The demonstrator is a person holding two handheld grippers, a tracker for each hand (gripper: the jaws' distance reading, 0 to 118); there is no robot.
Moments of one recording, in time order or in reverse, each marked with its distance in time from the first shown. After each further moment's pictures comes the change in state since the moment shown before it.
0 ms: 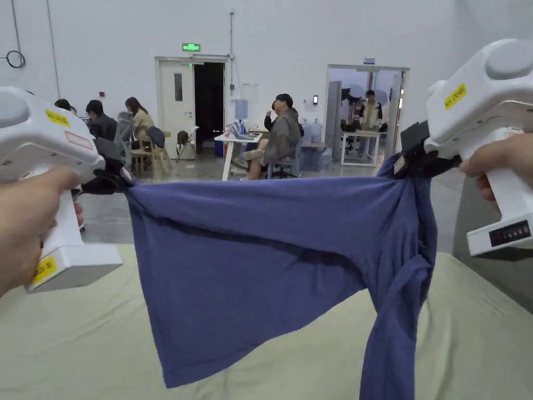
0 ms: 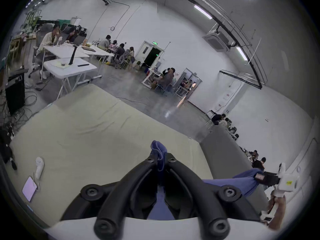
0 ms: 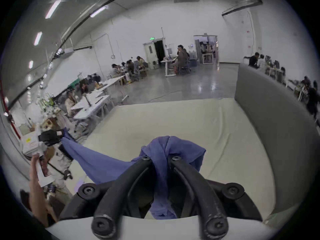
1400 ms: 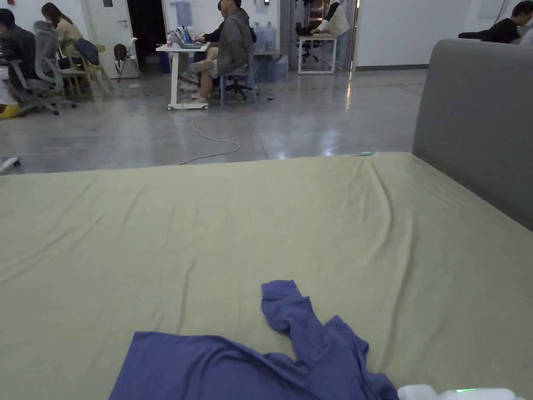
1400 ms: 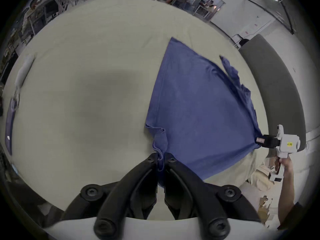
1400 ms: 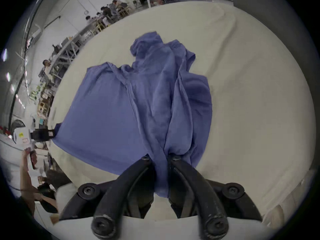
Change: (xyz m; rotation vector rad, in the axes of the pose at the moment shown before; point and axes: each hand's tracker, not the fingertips) left arm -0.243 -0.392 -0.043 -0.773 0.223 -0.084; right arm 0.079 -0.488 -0.211 -0.682 0.062 -0.114
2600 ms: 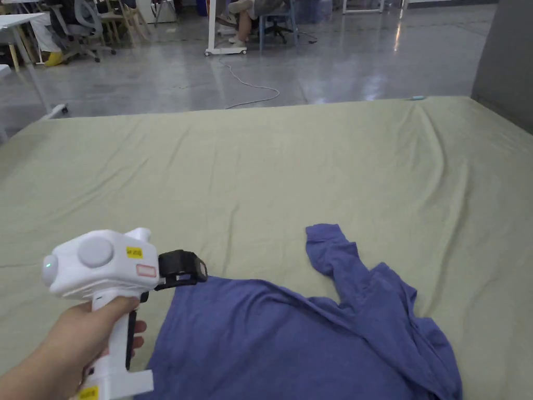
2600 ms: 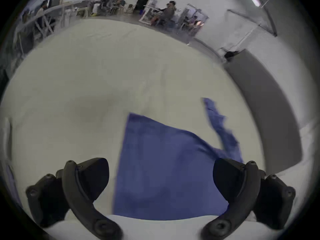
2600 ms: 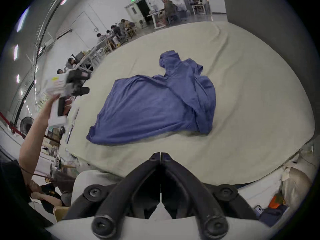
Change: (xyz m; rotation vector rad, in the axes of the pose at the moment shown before) left arm 0.073 0.198 -0.049 0.199 -0.019 -0.083; right arm -0.054 -0.116 0.111 0.274 0.107 -0.056
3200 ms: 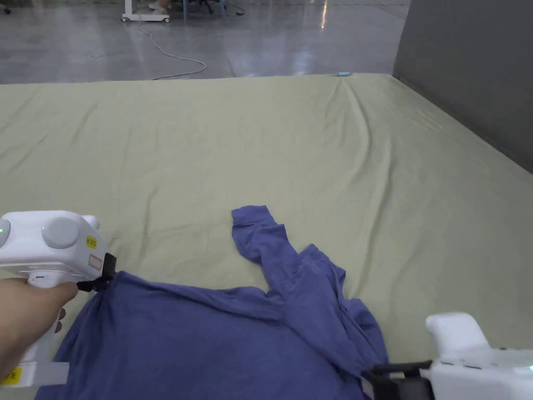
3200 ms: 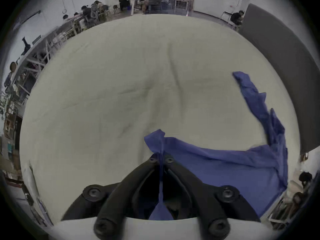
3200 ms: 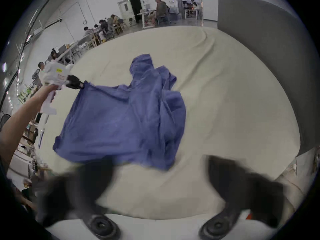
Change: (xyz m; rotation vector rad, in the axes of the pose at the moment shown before) left arm 0.048 0.023 -0.054 -0.136 0.189 -0.238; right arm 0.044 0.072 -0.068 0.048 -0.216 0.117
